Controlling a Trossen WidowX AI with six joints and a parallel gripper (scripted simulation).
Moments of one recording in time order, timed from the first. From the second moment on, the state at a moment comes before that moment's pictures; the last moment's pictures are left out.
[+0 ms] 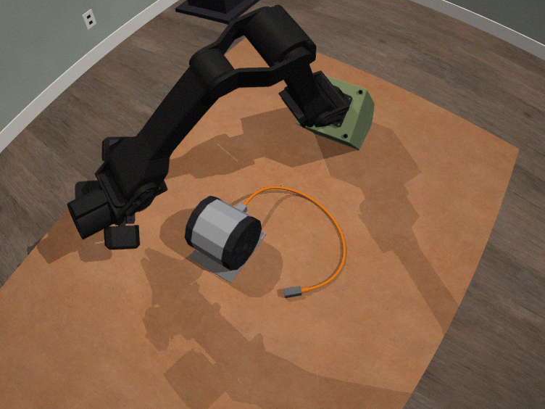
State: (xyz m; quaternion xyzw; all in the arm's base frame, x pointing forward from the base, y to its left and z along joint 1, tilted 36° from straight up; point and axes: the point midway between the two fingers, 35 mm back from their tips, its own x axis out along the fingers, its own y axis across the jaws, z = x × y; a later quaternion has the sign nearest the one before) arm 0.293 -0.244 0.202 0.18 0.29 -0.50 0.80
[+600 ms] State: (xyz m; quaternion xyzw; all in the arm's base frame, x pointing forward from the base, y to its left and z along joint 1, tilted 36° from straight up) arm 0.335 0.014 0.174 0.29 0.29 -0.26 0.87
